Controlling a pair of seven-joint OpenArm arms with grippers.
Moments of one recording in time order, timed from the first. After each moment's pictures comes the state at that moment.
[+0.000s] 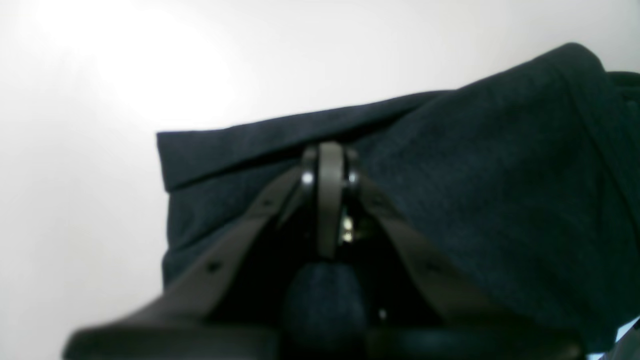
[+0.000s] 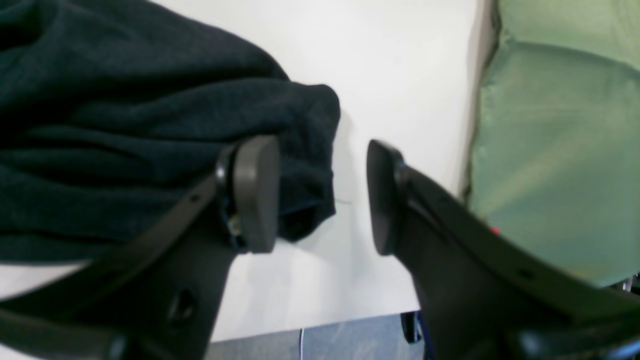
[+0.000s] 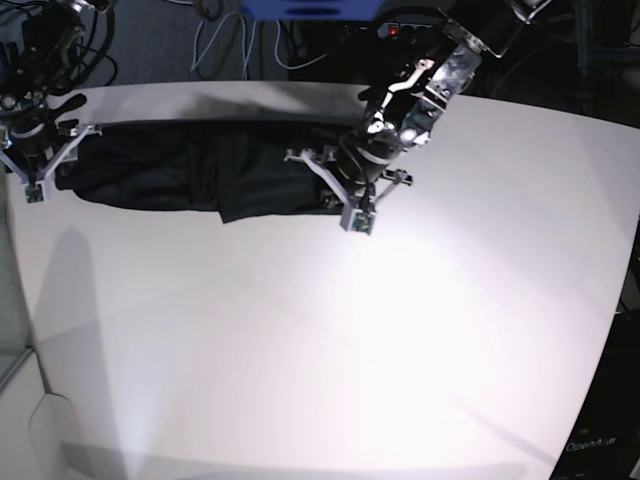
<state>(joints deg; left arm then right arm) 2.9 -11.4 35.5 85.1 -27.3 16.3 24.5 -13.9 5.1 42.7 101.4 -9.0 40.1 -41.5</state>
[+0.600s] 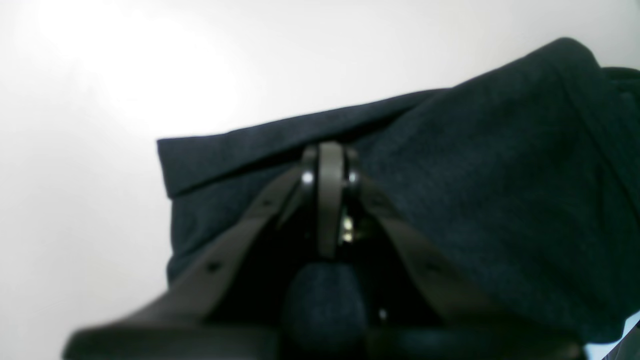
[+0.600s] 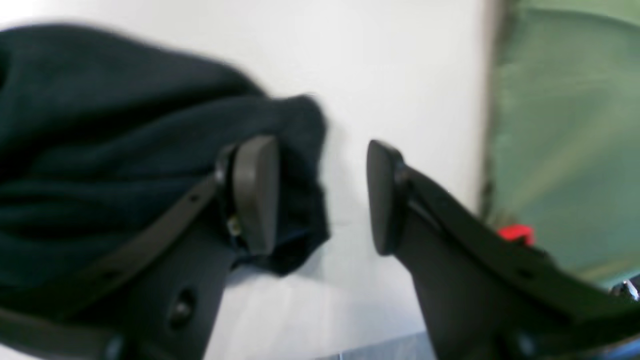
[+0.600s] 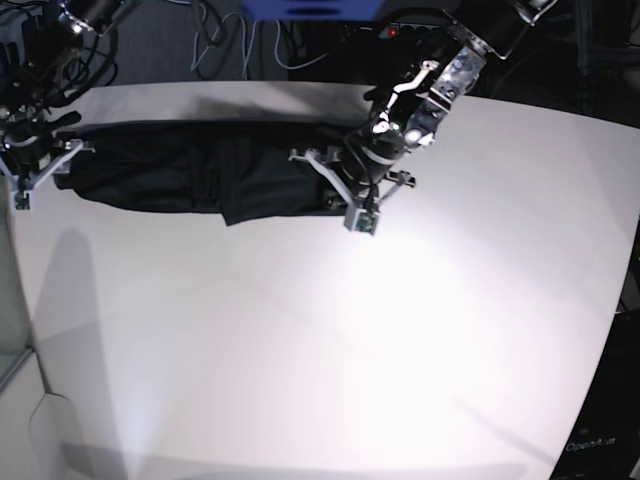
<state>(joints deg) 2.7 -12.6 35.7 84.7 -28.1 15.5 23.6 -7.5 3.7 48.3 95.6 -9.2 40.1 -41.2</state>
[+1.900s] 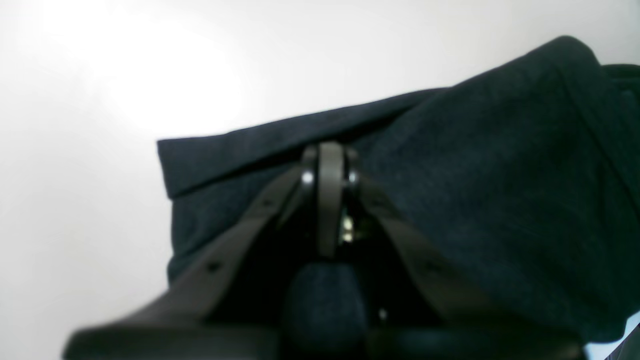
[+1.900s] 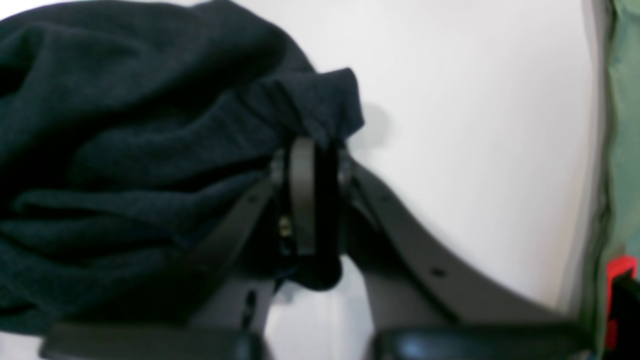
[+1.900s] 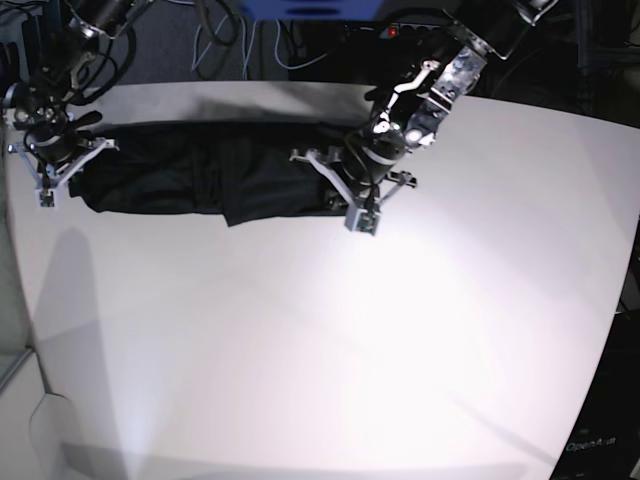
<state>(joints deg) 2.7 -12.7 35.7 84.7 -27.9 15.7 23.5 -7.3 2.1 44.9 89.6 -8.6 39.9 -40.0</state>
